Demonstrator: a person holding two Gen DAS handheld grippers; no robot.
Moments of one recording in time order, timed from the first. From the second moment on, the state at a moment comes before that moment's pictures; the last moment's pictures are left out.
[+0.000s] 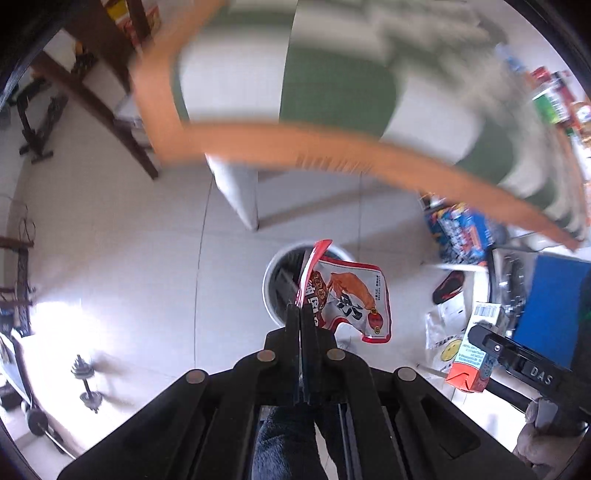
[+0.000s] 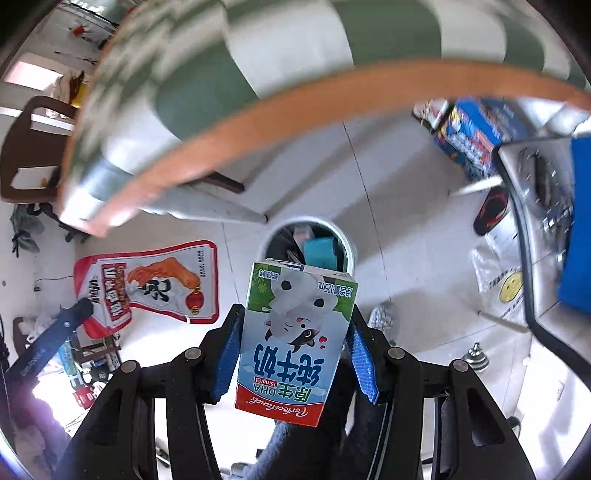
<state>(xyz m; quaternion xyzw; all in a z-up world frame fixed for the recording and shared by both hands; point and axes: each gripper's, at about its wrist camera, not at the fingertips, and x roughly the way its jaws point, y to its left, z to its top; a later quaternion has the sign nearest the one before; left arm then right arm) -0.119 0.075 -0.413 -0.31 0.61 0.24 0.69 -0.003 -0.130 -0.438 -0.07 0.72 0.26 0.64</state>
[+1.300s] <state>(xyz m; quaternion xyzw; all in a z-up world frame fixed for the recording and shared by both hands) -0.127 0.058 -0.640 -0.28 0.67 0.28 0.63 -0.010 -0.097 -0.749 -0.21 0.70 0.25 0.63</state>
